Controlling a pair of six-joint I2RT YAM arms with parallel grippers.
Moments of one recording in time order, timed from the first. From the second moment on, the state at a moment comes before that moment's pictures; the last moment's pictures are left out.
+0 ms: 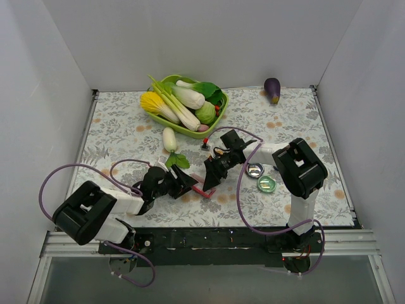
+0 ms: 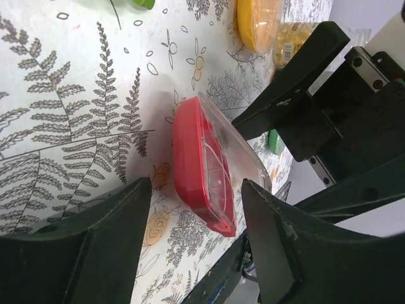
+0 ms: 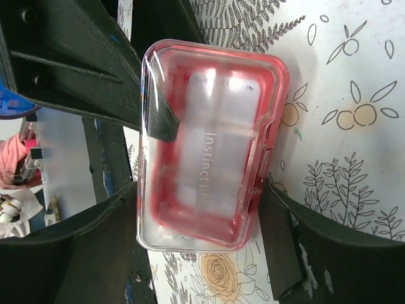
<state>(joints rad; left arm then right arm) -0.60 1.37 0.21 0.66 0.21 -1.22 0.64 1.91 1.05 -0.25 -1.01 -0.04</state>
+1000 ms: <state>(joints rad) -0.60 1.52 0.29 0.73 0.25 -1.28 0.67 1.82 1.16 -0.41 -0.67 -0.20</state>
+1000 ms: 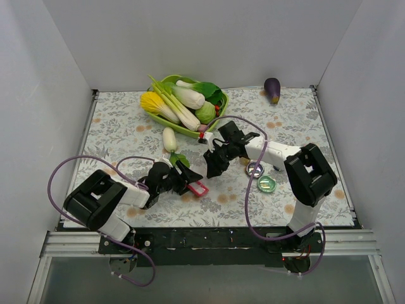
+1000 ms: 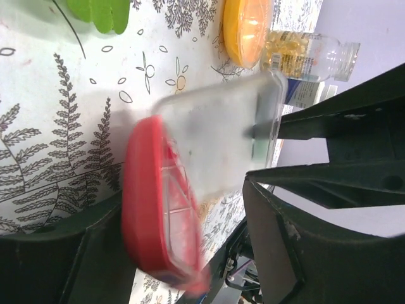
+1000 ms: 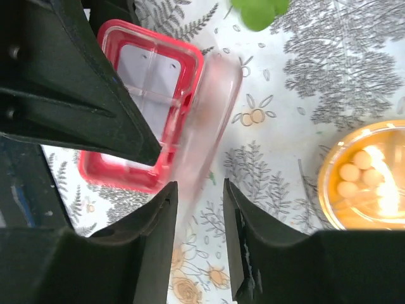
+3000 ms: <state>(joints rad) -0.56 0.86 0.36 -0.04 0.15 -0.87 0.77 1.54 1.05 -0.50 -0.34 -0.53</state>
